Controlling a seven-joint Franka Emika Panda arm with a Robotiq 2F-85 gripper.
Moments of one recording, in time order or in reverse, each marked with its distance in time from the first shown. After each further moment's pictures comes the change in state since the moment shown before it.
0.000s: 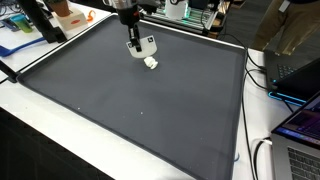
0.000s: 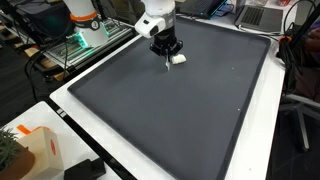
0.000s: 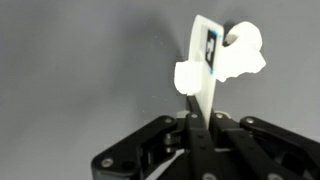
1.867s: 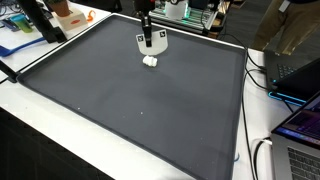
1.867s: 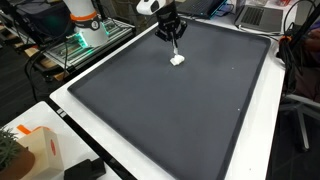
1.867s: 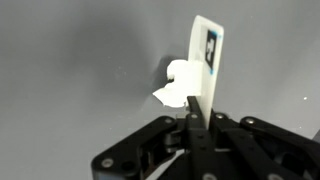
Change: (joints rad) arm 0.032 -0.155 0.105 -0.158 0.089 0.217 -0.011
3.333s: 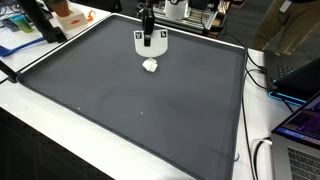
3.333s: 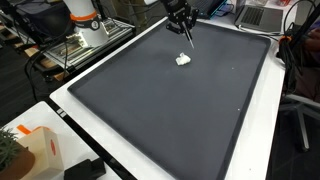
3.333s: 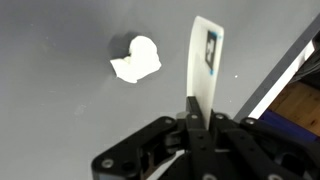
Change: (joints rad) arm -0.011 -0.006 0.109 -0.005 0.130 0.267 -0.140
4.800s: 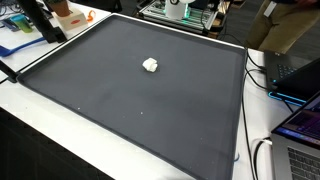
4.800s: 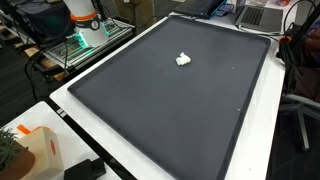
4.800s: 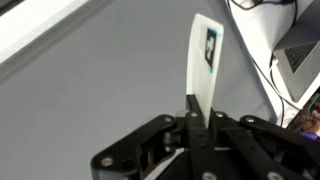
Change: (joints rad) arm 0.033 -0.624 -0.072 -0.125 0.045 -0.848 -0.132
